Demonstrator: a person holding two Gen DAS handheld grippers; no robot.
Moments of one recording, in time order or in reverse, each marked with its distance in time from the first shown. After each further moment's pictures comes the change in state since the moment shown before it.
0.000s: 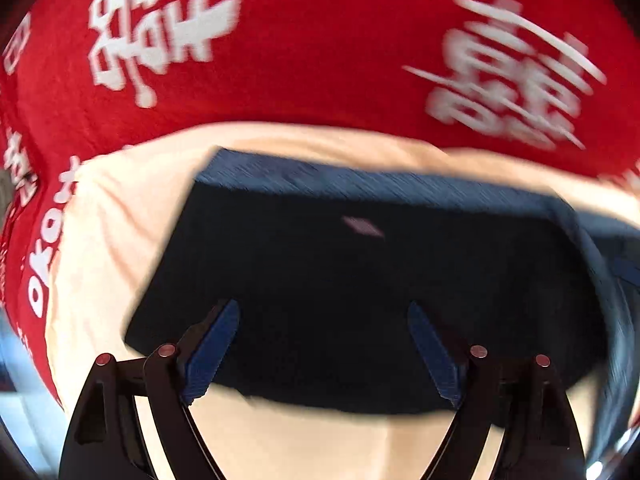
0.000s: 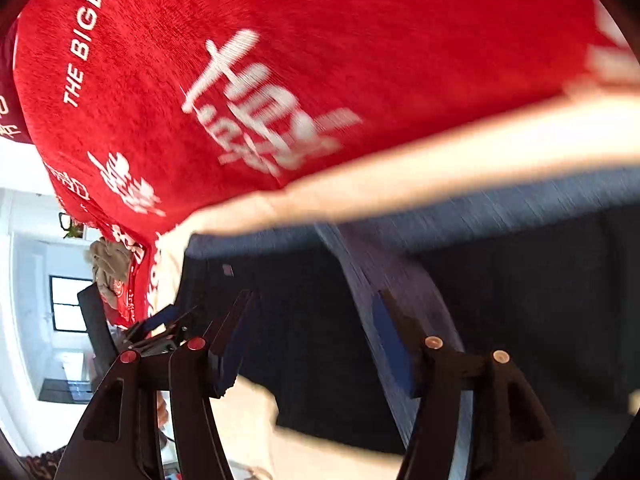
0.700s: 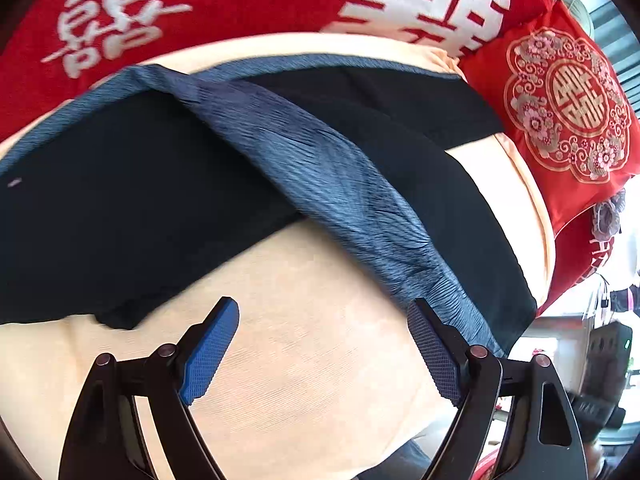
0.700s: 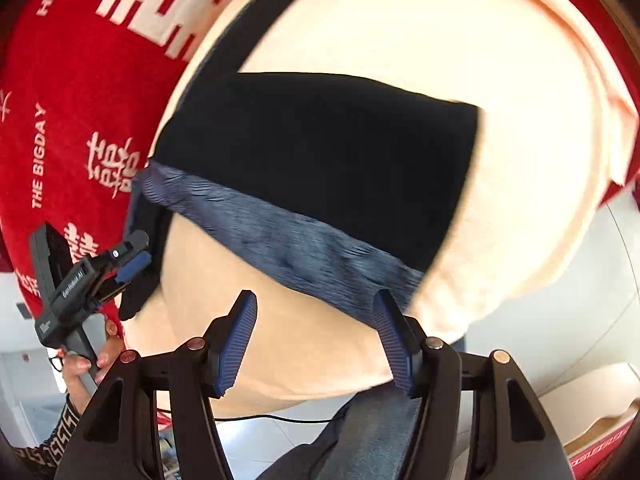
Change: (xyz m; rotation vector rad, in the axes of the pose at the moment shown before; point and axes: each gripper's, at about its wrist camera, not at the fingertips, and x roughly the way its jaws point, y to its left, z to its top) left arm -0.042 -0.248 -0.097 0.348 0.117 -0.491; right arm -0.146 -0.164 -0.314 0.548 -0.255 -0.147
